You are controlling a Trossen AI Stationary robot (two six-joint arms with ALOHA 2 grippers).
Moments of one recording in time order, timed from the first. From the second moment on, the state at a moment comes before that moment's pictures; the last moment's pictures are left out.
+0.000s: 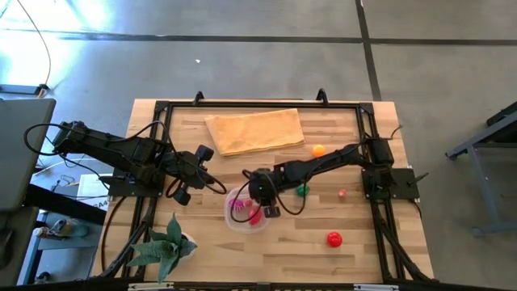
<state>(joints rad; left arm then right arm) -0.12 1.05 0.97 -0.81 -0.10 0.37 0.13 2.01 1.40 -0.44 -0.11 -0.05</state>
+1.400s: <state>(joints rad) -0.12 1.05 0.97 -0.81 -0.10 0.37 0.12 2.07 1.41 -0.43 -0.15 -0.07</state>
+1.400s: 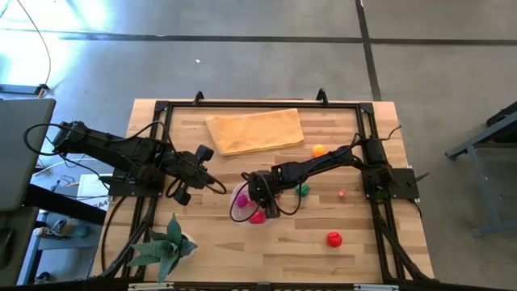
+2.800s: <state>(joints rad) -0.12 1.05 0.97 -0.81 -0.10 0.37 0.08 1.62 0.89 -0.29 -0.11 -0.10</state>
